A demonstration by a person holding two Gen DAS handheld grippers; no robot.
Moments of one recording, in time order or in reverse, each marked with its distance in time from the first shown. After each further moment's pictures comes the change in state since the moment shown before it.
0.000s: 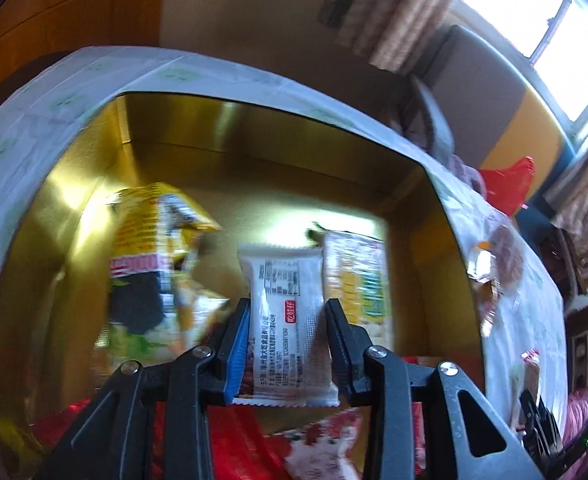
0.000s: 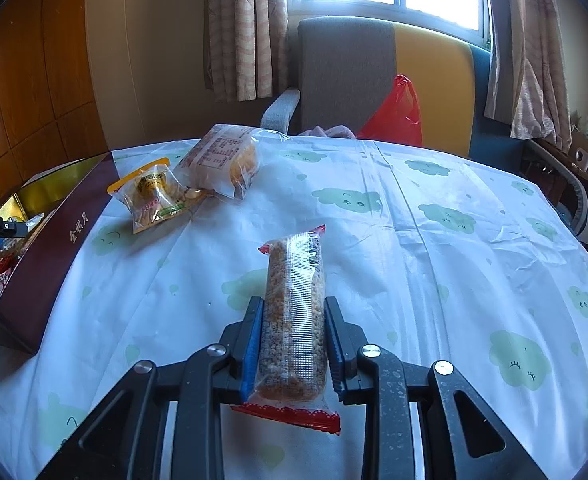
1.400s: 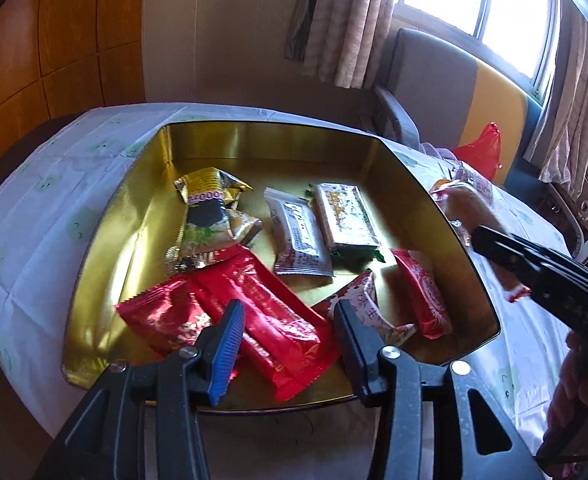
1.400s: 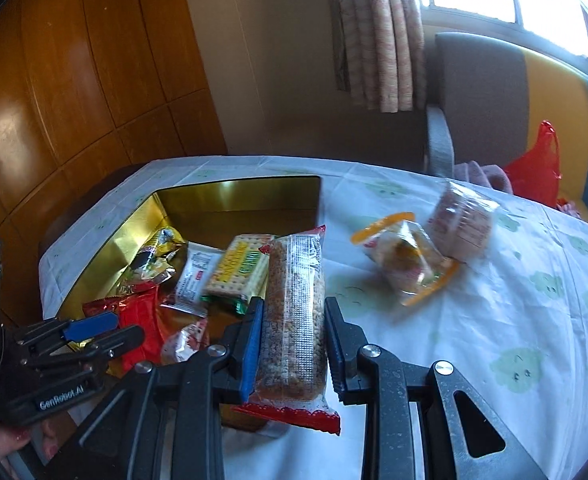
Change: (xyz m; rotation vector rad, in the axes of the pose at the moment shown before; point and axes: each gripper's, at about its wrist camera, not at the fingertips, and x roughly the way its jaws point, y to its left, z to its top) left arm -0.083 0.016 -0.090 0.216 -0.173 0.021; right arm -0.027 0.181 0.056 -0.151 0.027 0.381
